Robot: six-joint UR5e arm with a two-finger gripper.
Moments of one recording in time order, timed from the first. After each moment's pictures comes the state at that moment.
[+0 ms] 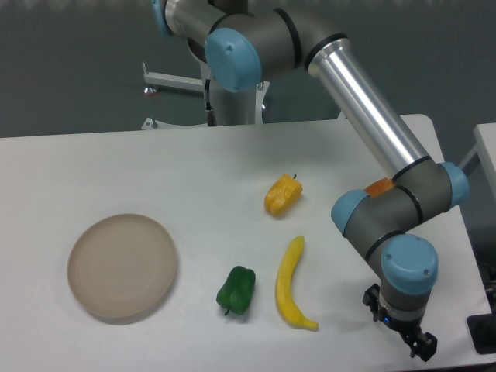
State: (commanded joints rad) arm 2.33 -2.68 -0.54 -1.25 1.65 1.41
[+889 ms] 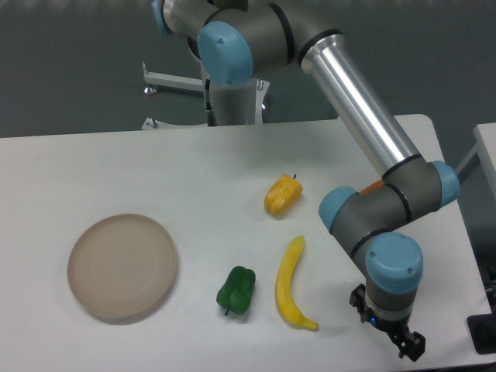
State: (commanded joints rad) arm 2.30 -2.53 -0.73 -1.28 1.62 1.27
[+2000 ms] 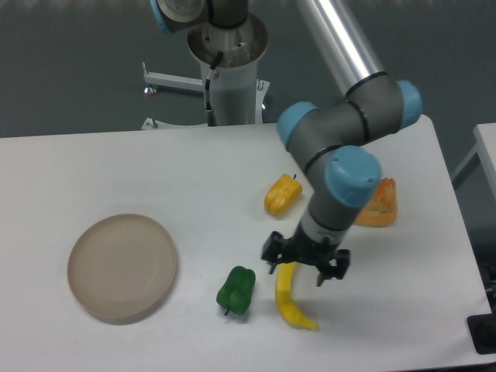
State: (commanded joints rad) arm 2.23 -2.22 -1.18 -1.18 1.31 0.51
